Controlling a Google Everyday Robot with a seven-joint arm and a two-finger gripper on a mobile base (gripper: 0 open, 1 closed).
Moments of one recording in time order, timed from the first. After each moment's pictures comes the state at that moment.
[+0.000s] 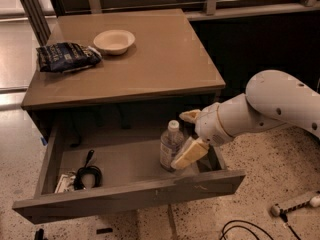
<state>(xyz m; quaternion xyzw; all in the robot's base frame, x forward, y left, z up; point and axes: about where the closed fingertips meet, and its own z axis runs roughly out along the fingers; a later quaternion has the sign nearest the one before) 0.487 -0.064 0.755 -0.59 0.71 0.21 0.31</state>
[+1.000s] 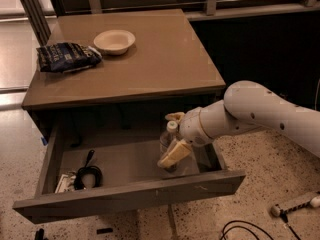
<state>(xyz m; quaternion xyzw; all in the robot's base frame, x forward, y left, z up) 0.515 -0.024 0.720 -0.61 0.68 0.22 0.34</state>
